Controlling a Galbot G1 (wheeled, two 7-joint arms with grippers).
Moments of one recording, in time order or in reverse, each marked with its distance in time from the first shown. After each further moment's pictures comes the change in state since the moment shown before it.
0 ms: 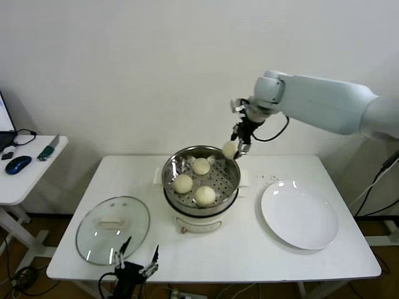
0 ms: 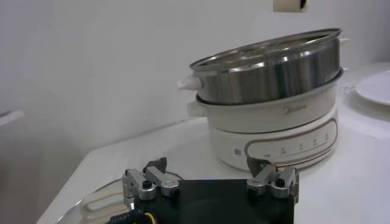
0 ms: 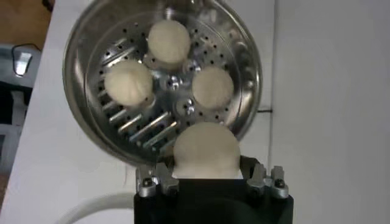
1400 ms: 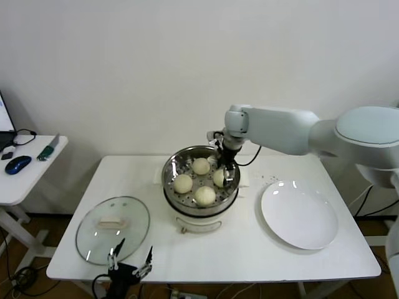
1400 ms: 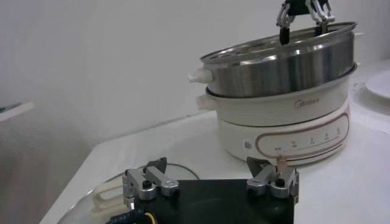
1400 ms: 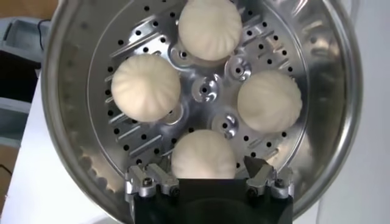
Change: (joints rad) left arm 0.009 0.029 -0.030 0.006 -0.047 -0.004 -0.005; right arm -0.141 0.107 -0.016 -0.075 -0.062 -0.004 -0.006
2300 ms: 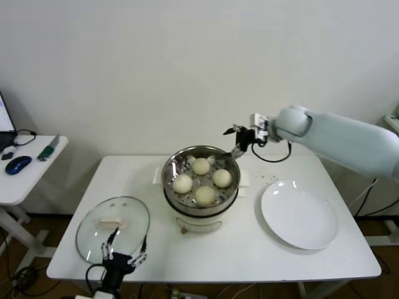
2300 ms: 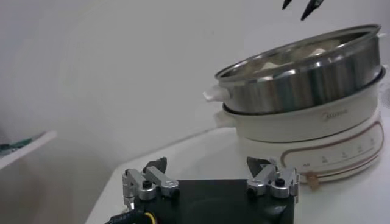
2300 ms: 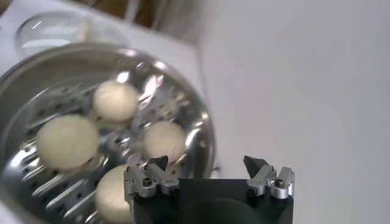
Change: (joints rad) left arm -0.042 -0.002 -0.021 -0.017 0.099 0.009 -0.035; right arm -0.253 -0.539 0.492 0.349 0.047 0.245 0.532
